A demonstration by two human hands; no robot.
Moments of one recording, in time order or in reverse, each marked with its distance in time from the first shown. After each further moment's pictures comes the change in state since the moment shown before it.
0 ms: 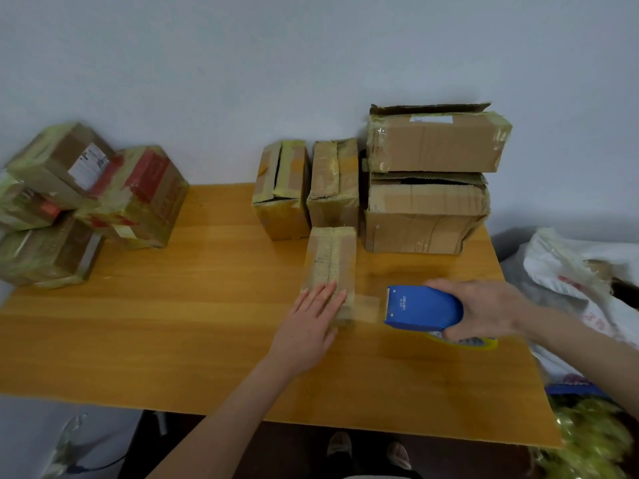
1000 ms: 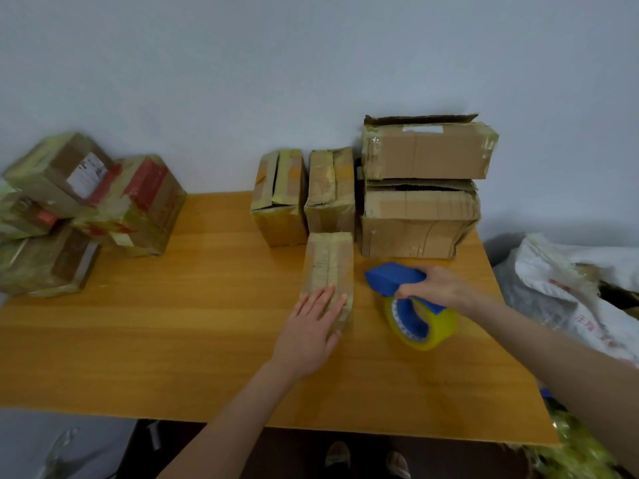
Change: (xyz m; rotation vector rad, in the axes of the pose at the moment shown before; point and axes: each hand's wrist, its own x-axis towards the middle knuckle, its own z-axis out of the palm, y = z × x) left_hand 0.001 0.003 0.000 -0.006 0.004 -0.007; right_hand 0.054 -0.024 0.008 0.794 0.064 0.352
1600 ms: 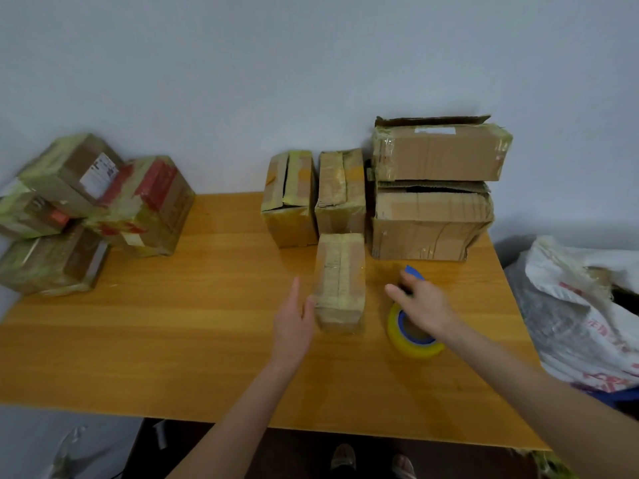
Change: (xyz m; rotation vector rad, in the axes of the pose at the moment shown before) left_hand -0.004 -0.012 -0.019 -0.801 0.295 -0.575; right_hand -0.027 -0.027 0.052 -0.046 0.175 -0.121
